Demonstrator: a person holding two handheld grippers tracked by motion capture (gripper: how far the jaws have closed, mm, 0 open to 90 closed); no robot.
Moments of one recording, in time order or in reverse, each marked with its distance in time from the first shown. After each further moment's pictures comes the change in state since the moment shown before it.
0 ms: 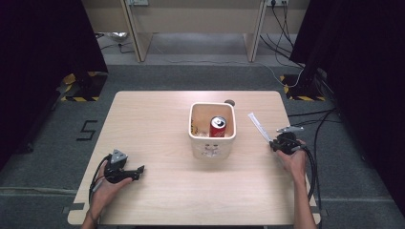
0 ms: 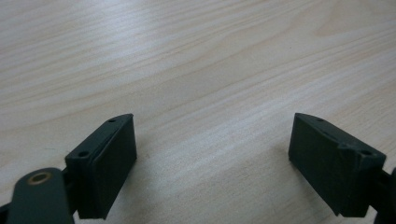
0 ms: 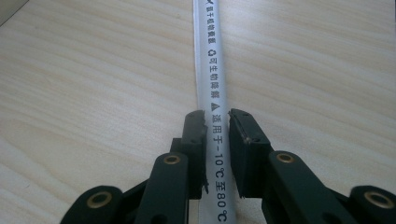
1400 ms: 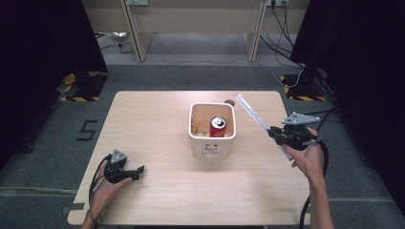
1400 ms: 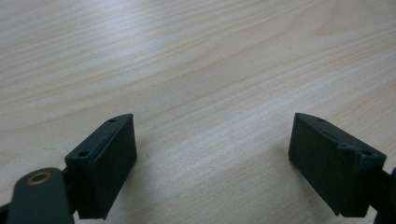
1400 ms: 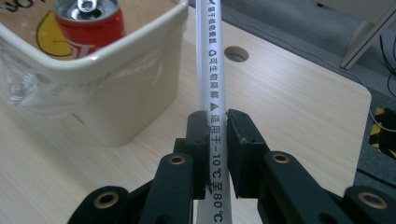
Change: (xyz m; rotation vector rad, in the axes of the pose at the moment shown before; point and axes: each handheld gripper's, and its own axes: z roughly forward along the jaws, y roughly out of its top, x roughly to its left) left arm 0.000 0.000 0.000 0.000 0.000 0.000; right arm 0.044 0.055 -0.125 -0.209 0.136 -0.210
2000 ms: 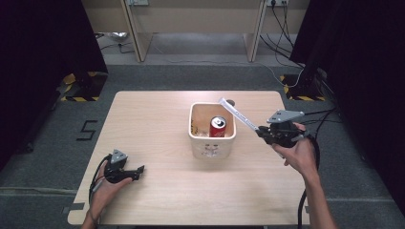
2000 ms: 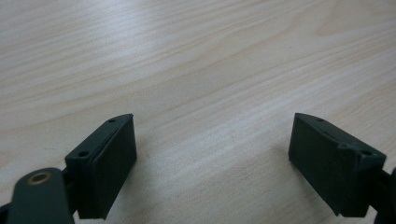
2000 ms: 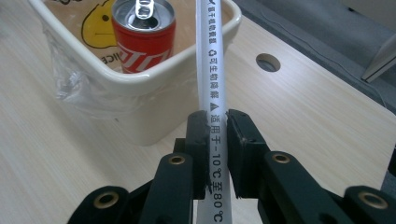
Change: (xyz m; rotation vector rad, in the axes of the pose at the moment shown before) left arm 0.000 0.000 0.000 0.000 0.000 0.000; right arm 0.027 0.029 0.005 0.062 0.070 -0.131
